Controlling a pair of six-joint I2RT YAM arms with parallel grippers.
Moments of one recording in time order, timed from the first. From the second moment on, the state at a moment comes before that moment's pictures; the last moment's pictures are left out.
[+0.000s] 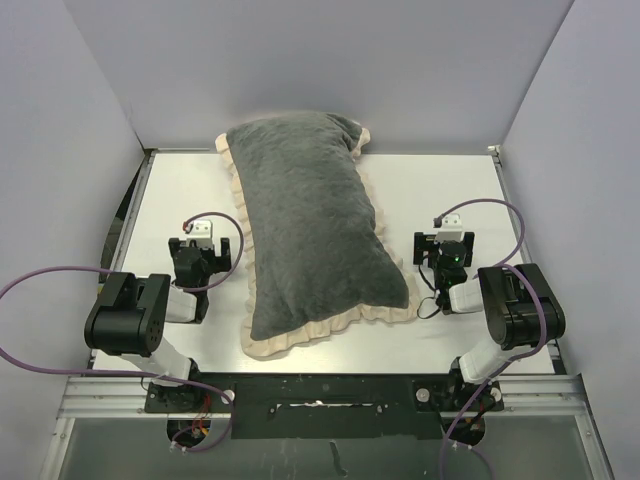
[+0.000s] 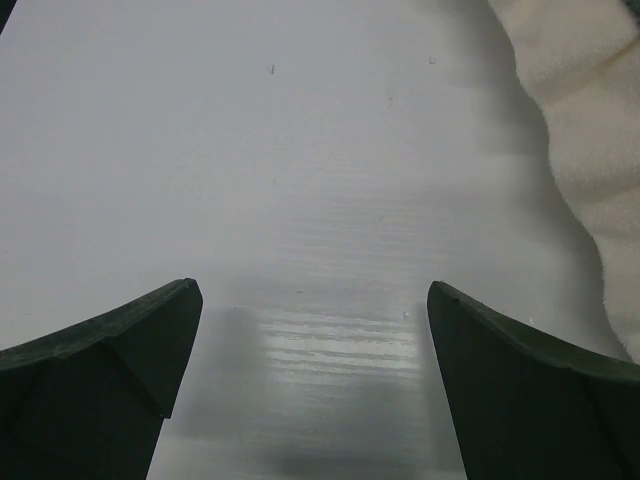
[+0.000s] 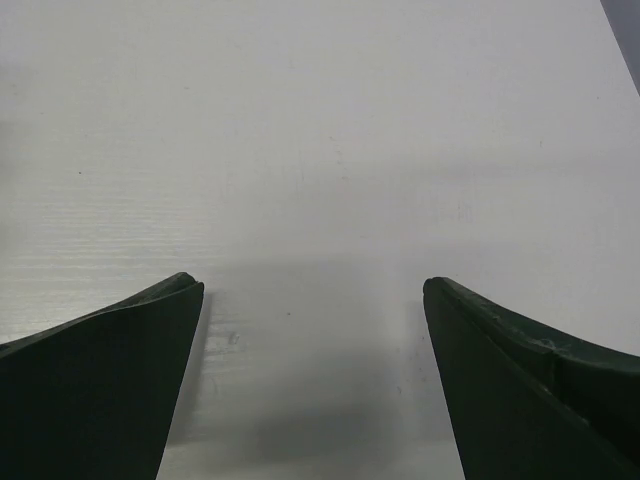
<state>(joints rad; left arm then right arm) -0.07 1.60 0.30 0.98 -0.17 0.03 0.09 1.63 0.36 0.91 0.26 -0.10</state>
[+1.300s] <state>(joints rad) 0.37 1.44 1.03 -0.13 0.43 0.07 -0.11 1.14 0.81 0.08 0.10 0.55</state>
